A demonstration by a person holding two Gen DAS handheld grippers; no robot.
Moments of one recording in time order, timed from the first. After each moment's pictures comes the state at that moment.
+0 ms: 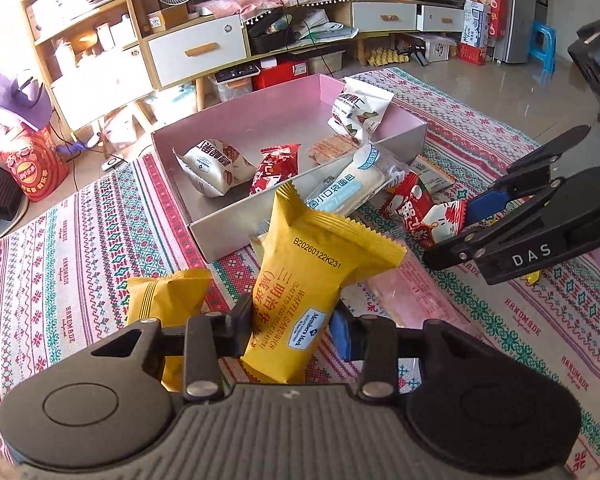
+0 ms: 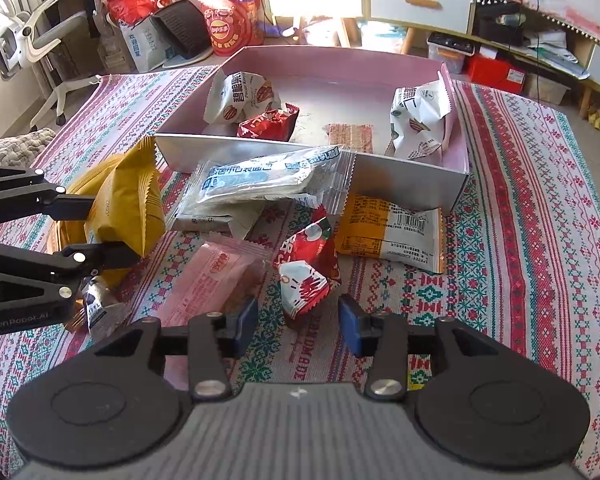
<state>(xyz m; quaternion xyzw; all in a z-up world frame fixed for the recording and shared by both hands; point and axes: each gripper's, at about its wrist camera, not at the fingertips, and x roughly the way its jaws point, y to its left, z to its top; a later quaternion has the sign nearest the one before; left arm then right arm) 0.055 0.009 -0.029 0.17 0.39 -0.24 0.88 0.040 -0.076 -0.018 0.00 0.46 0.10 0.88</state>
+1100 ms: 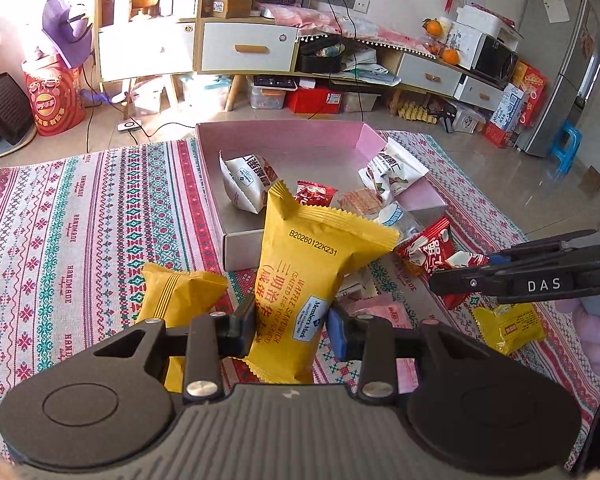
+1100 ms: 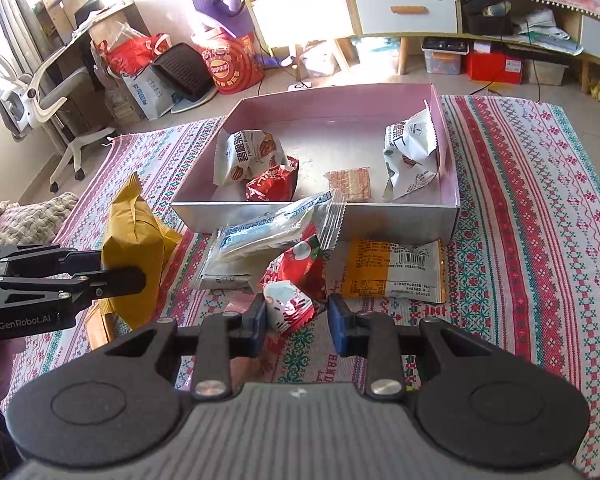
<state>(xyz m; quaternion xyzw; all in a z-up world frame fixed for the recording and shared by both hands) 0.067 0.044 -0.007 0.01 0.40 -0.22 0.89 0.047 -0.095 0.011 0.09 0.44 0.12 0.88</state>
